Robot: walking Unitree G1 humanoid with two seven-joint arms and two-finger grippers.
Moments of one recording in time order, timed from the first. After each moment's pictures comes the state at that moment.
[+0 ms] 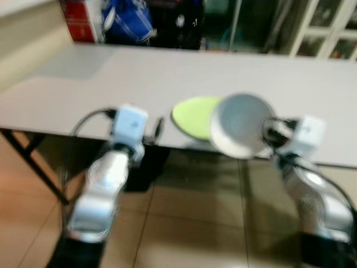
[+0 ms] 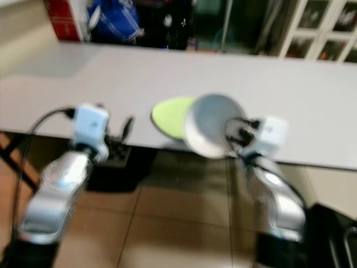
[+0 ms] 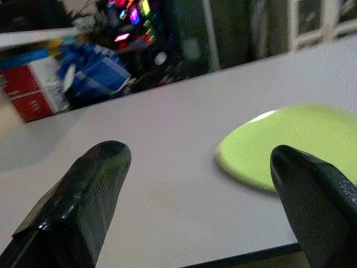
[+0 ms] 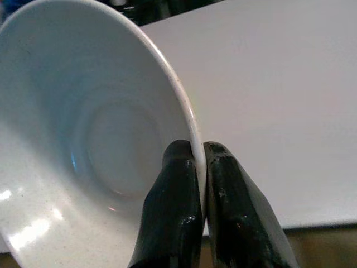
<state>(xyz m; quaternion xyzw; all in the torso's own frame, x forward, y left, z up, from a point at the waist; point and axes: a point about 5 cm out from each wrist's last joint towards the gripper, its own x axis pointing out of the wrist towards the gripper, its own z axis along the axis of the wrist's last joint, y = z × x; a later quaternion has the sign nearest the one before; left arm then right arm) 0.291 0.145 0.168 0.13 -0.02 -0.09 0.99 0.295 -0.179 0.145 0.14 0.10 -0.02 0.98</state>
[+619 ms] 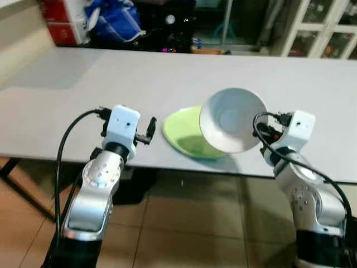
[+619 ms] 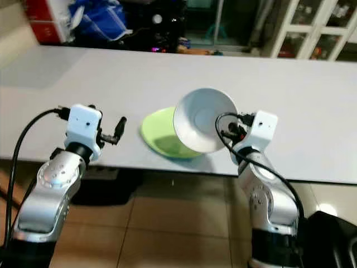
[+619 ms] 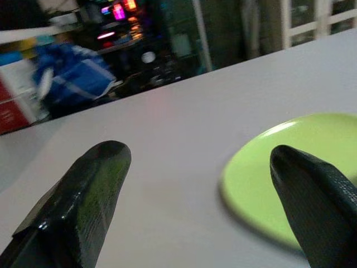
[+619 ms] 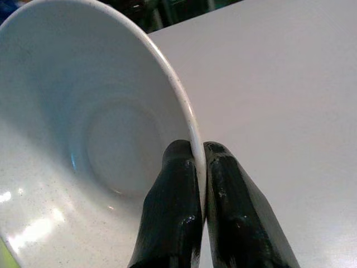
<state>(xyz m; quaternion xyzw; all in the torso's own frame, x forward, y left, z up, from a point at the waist) 0.291 0.141 0.167 0.13 -0.02 -0.11 0.99 0.298 -0.184 0.149 0.15 0.10 -0.03 0.98</state>
